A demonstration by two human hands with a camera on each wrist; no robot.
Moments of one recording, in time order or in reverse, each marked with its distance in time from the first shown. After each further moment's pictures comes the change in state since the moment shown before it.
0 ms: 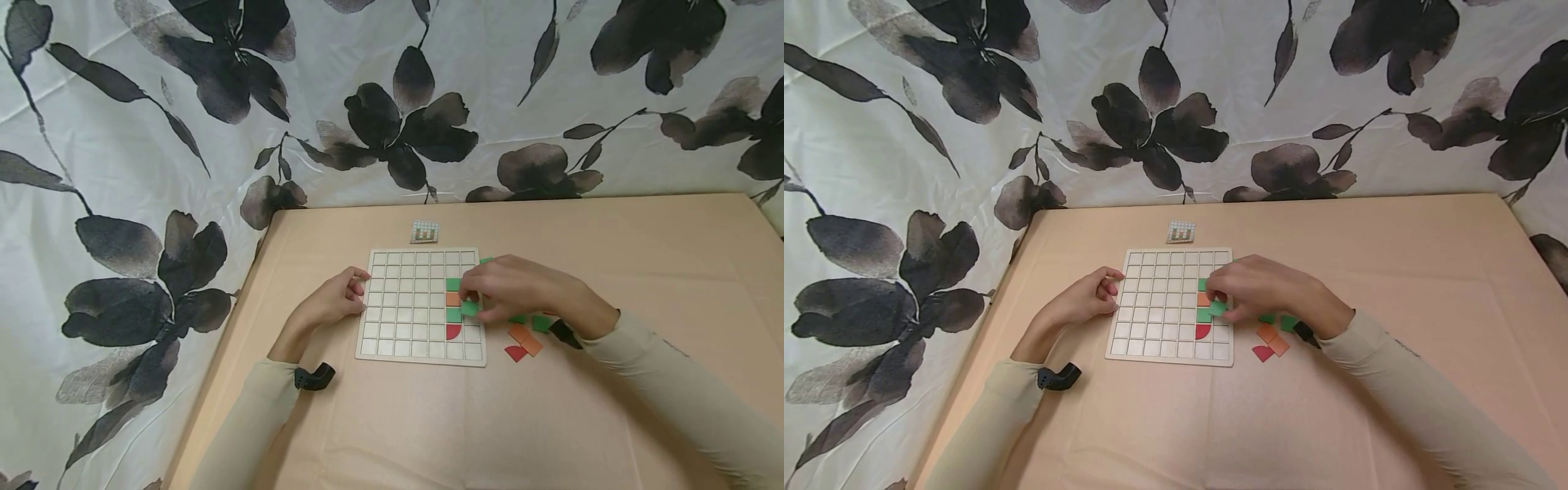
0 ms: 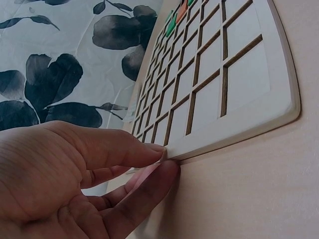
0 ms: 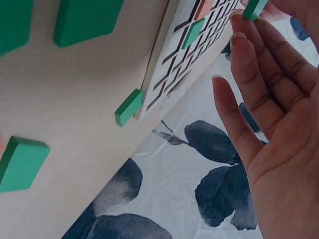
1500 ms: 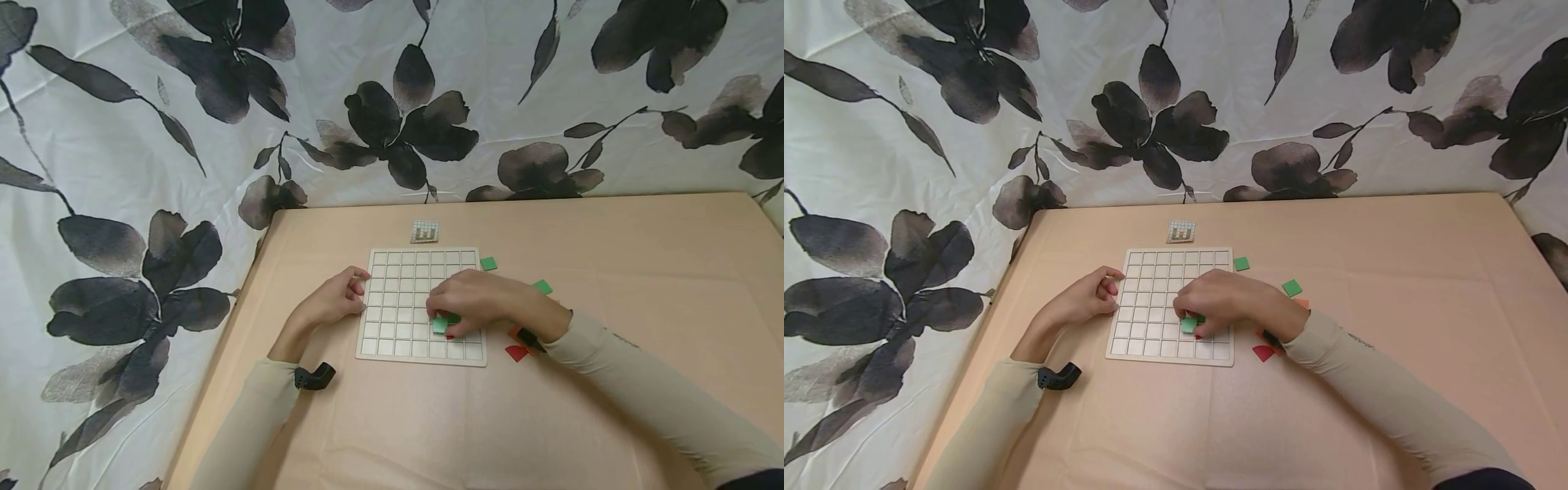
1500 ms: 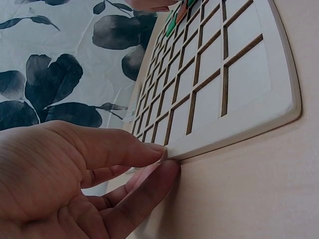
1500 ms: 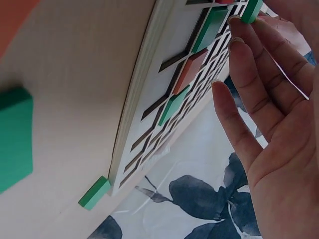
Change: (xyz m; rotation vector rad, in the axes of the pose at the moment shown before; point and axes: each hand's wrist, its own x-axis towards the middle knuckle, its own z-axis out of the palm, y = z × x) left_hand 0.002 0.000 -0.001 0.001 -0.010 -0.004; right_hand 0.042 -0.022 0.022 -0.036 -0.098 -0.123
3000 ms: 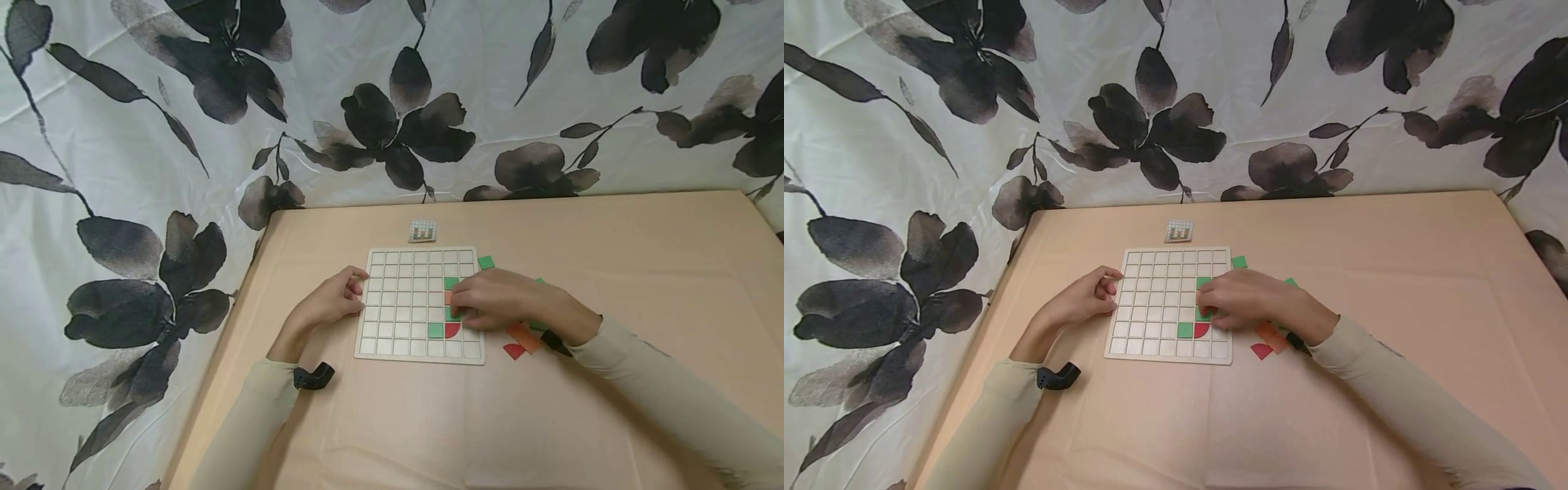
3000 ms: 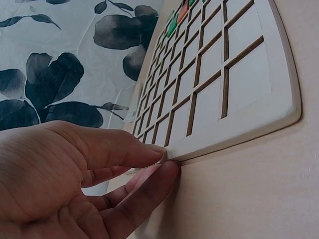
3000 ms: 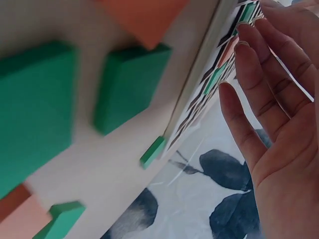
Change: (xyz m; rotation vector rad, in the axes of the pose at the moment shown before) left_hand -0.001 0.000 0.001 -0.001 0.019 0.024; right_hand -0.037 0.014 0.006 0.005 0.067 0.043
